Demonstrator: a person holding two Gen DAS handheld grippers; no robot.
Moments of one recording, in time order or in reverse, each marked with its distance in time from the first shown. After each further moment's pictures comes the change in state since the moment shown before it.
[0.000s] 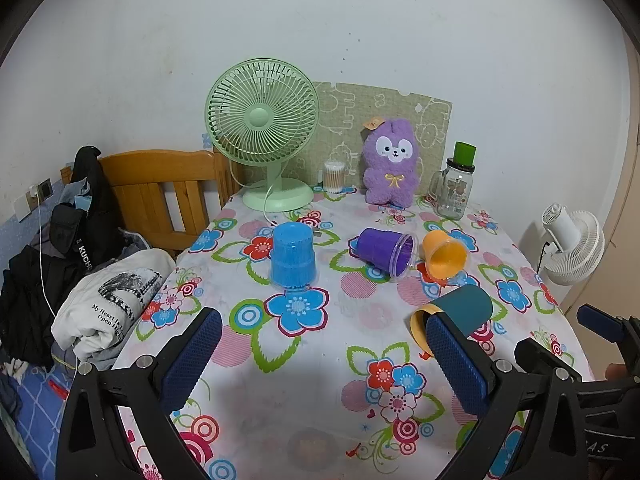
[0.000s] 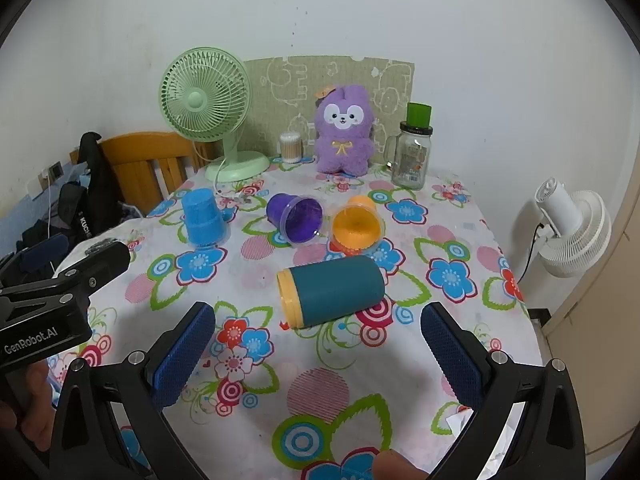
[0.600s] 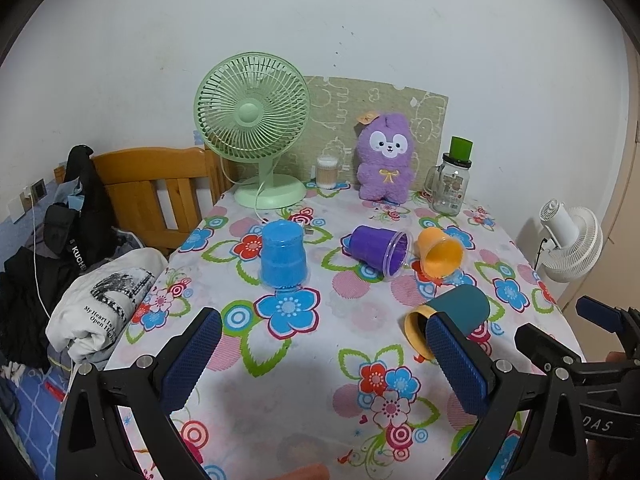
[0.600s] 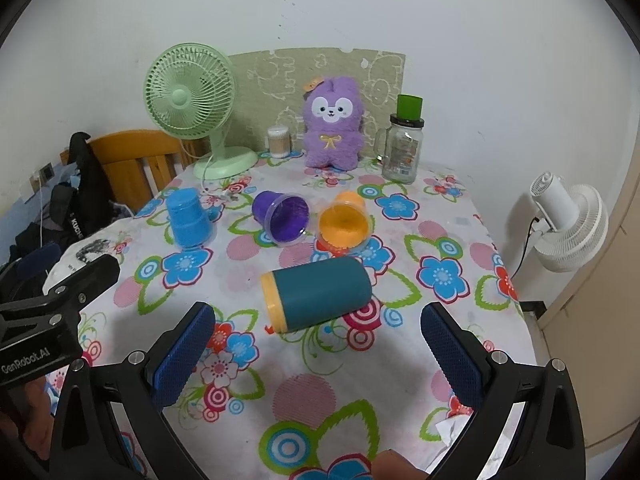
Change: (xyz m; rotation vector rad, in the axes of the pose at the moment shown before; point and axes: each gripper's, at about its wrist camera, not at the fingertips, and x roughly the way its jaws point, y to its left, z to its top) left arm 0.008 -0.009 0.003 0.002 0.023 -0.016; right arm 0.018 -0.013 0.016 0.017 0.046 -0.027
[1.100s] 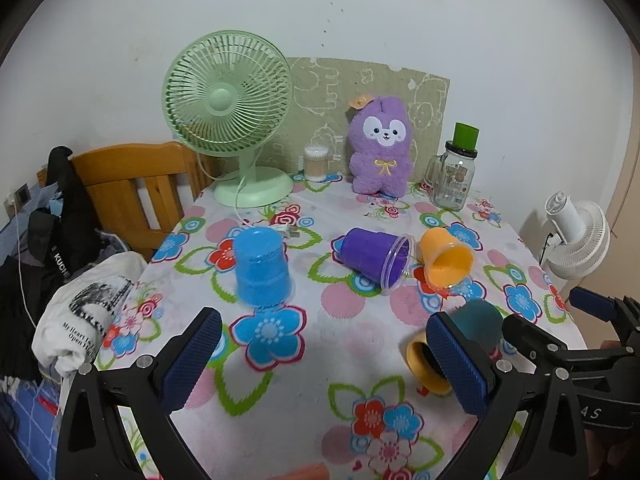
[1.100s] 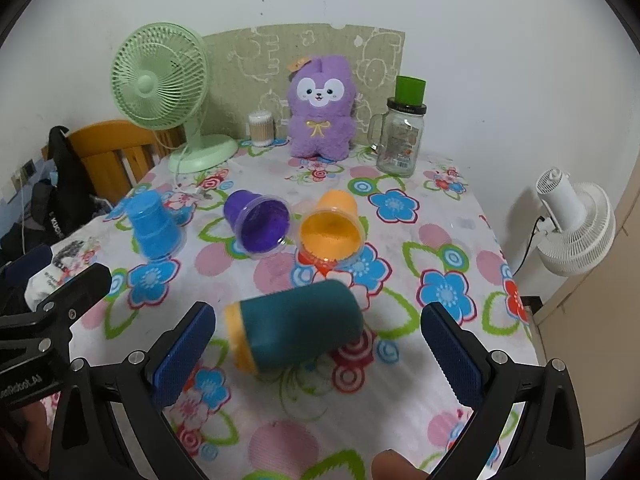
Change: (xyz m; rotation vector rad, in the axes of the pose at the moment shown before) left arm 0.061 -0.010 0.026 0.021 0.051 -0.022; right arm 0.063 -0.010 0.034 -0.012 0.069 -0.034
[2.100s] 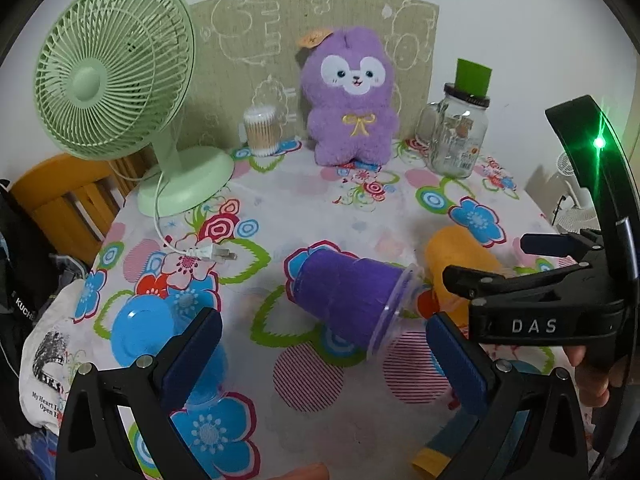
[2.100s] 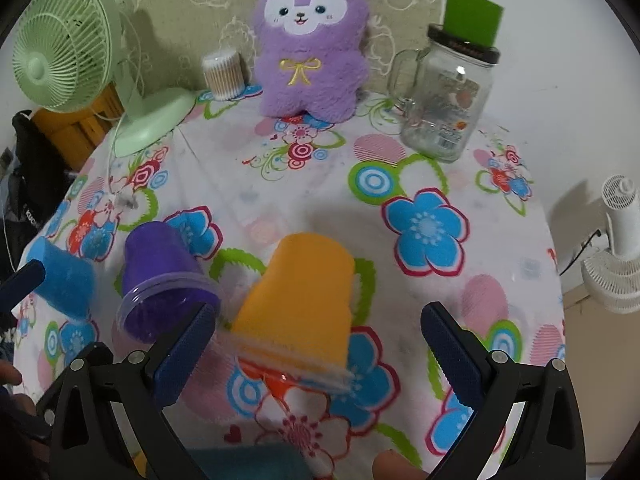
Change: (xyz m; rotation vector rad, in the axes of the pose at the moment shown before) left arm 0.143 -0.038 0.056 0.121 0.188 -0.056; right arm 0.177 -0.035 0.092 -0.009 0.283 0.071
